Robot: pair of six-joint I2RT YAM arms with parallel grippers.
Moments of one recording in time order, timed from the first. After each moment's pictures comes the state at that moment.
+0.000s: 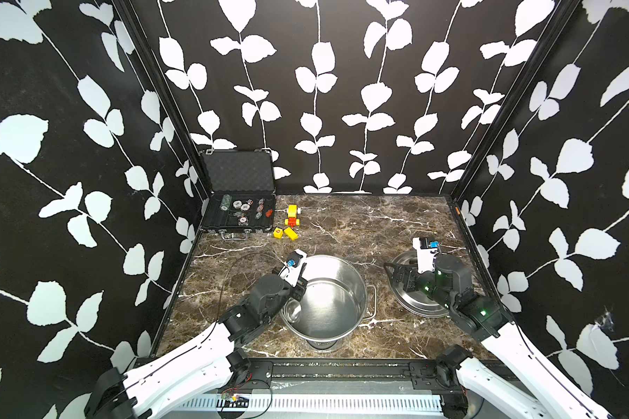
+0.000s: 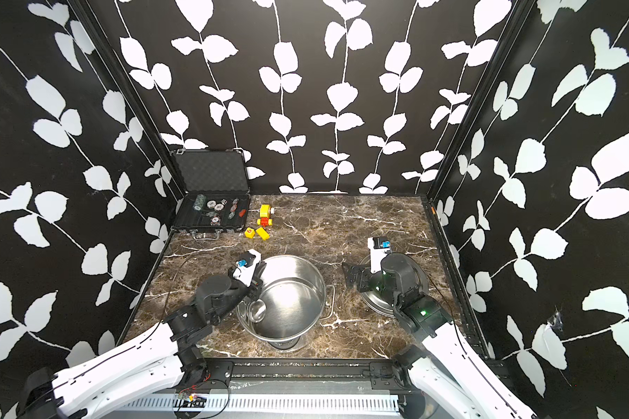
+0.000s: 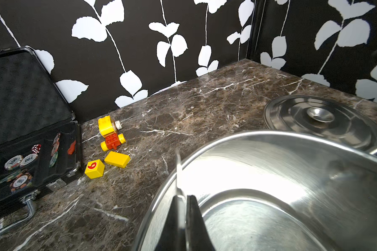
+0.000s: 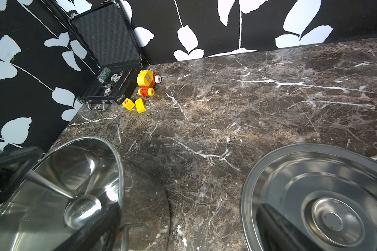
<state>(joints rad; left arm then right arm) -0.87 0.83 0.46 0.11 -0.28 0.03 0.54 0.71 0.71 -0.47 -0.02 0.37</state>
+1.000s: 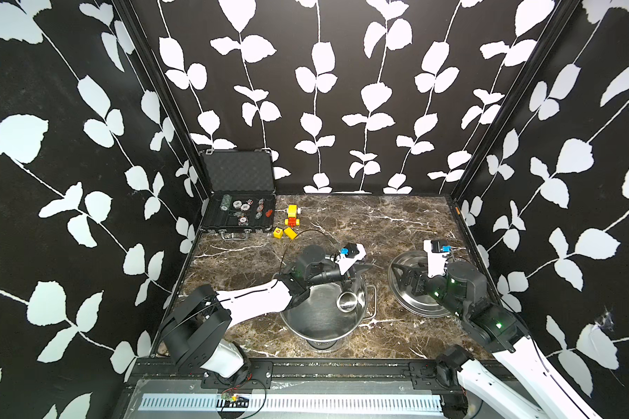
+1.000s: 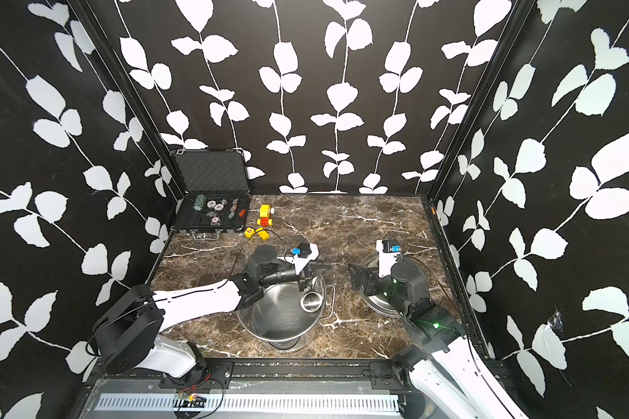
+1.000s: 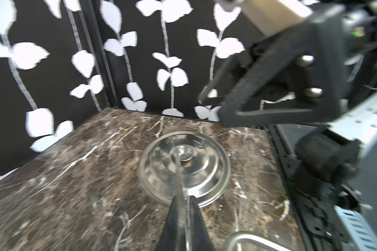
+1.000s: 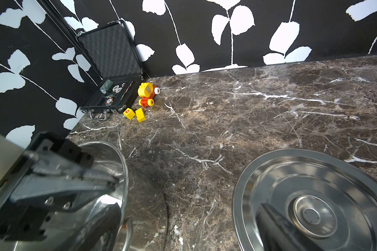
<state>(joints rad) -0.90 1.46 0.76 0.60 0.54 0.07 0.54 0.61 0.73 -0.54 0.02 0.35</state>
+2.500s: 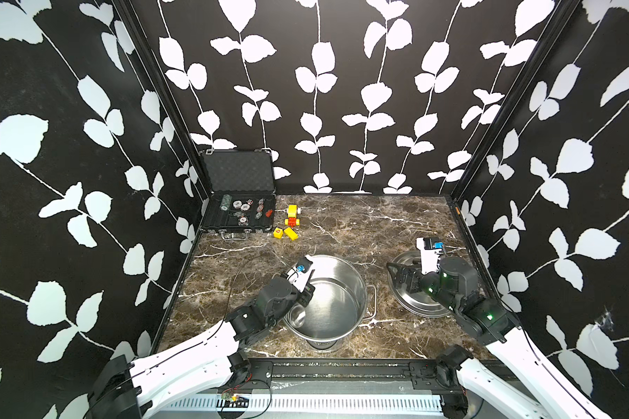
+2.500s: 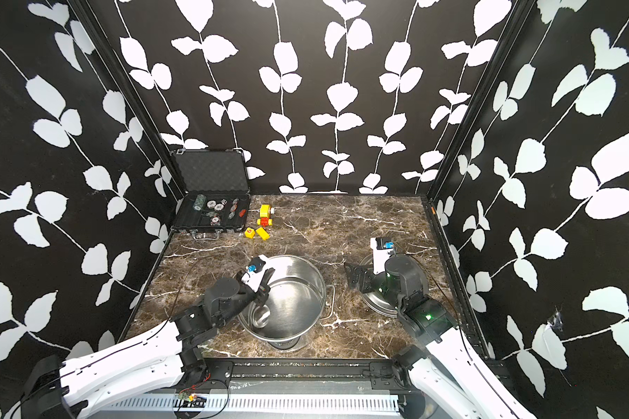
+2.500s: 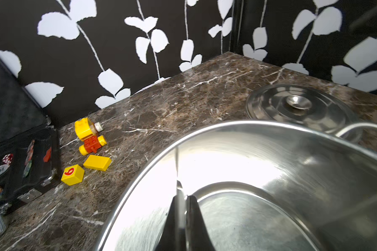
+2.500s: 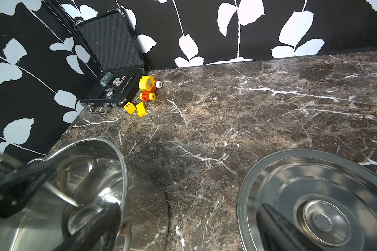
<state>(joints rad) -0.91 0.87 0.47 0.12 -0.30 0.02 0.54 0.67 0.73 -0.50 0.00 0.34</state>
